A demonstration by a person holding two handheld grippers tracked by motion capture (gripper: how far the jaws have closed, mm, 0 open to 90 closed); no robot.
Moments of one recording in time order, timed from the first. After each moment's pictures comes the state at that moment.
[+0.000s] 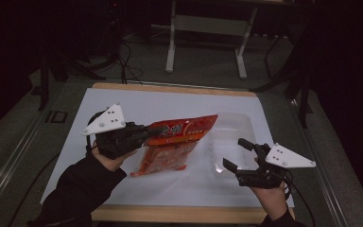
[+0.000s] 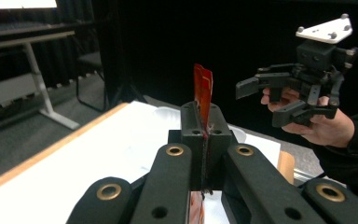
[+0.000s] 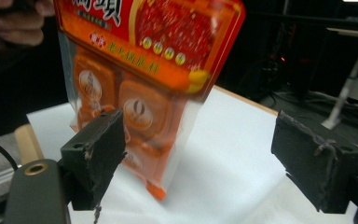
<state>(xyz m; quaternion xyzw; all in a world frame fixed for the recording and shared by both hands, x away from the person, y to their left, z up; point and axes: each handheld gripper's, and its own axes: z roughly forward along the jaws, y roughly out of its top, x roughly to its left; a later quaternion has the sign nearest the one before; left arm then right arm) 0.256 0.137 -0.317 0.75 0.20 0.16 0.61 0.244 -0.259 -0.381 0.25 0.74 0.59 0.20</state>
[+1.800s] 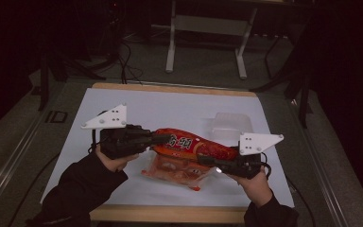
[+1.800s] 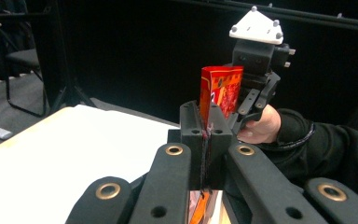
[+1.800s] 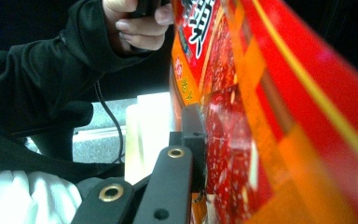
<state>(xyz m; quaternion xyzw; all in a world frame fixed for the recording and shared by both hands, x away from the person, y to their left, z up) 0.265 0.134 -0.320 0.76 0.15 0.05 0.64 0.268 -0.203 -0.359 0.08 0.80 0.59 0.04</state>
